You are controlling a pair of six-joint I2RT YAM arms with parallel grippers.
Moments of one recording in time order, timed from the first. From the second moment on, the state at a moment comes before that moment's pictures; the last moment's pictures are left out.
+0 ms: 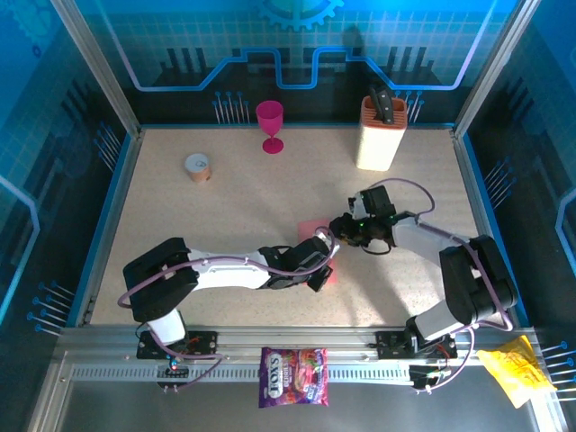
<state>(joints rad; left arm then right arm) -1.06 1.71 0.93 -0.10 -0.05 -0.43 0.34 1.51 0.79 -0.26 -0.51 0.65</state>
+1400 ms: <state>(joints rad) -0.92 1.75 0.93 -0.11 0.01 -0.34 0.40 1.82 0.92 -0.24 -0.50 0.55</state>
